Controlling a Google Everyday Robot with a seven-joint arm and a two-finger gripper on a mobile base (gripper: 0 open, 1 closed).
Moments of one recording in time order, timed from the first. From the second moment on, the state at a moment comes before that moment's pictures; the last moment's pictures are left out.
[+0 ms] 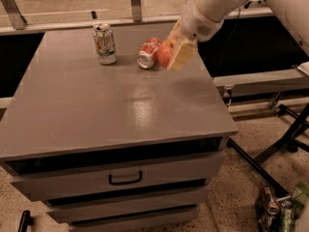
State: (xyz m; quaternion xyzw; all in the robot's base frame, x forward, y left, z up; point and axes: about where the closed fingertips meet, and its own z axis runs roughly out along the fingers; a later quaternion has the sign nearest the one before) arm 0.638 -0.064 0.931 -0.70 0.66 0.04 0.27
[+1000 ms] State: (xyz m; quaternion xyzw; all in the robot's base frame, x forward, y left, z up) arm 0.736 -0.096 0.907 -0.65 0.69 0.06 0.31
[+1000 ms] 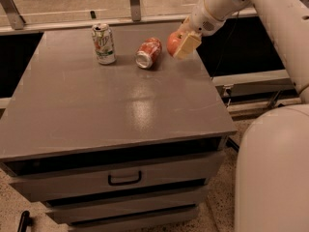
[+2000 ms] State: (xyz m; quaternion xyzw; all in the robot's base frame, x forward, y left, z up) arm 0.750 -0.084 0.872 -0.63 0.69 0.11 0.33
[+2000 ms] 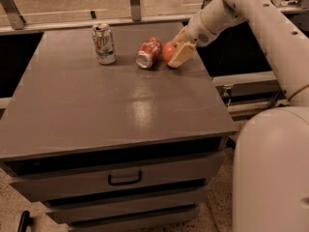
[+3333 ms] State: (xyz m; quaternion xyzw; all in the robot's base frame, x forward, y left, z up) arm 0.746 -0.072 0.891 -0.67 0.66 0.09 0.32
